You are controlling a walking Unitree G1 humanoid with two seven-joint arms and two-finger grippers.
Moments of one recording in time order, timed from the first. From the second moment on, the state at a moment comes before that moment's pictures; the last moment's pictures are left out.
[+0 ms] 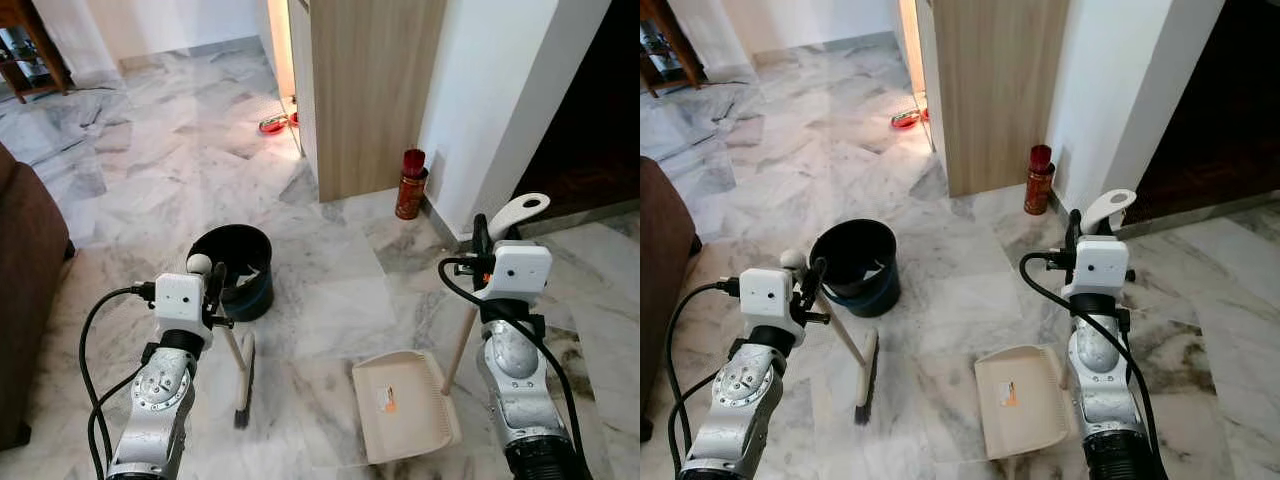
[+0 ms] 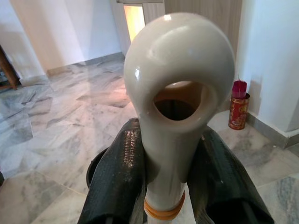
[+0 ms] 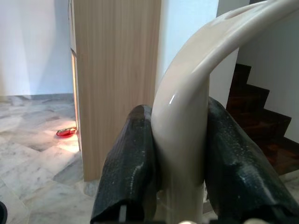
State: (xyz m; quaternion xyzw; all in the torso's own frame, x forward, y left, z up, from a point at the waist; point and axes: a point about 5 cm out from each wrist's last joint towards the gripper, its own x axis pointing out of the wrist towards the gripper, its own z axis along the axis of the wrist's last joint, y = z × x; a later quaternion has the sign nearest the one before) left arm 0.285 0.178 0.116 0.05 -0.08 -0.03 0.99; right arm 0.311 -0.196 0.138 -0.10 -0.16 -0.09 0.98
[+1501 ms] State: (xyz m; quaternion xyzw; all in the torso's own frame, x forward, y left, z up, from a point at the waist) left arm 0.285 0.179 0.112 0.07 -0.07 -0.02 0.99; right arm 0.315 -0.193 0.147 -0.11 -0.17 -0.07 0.98
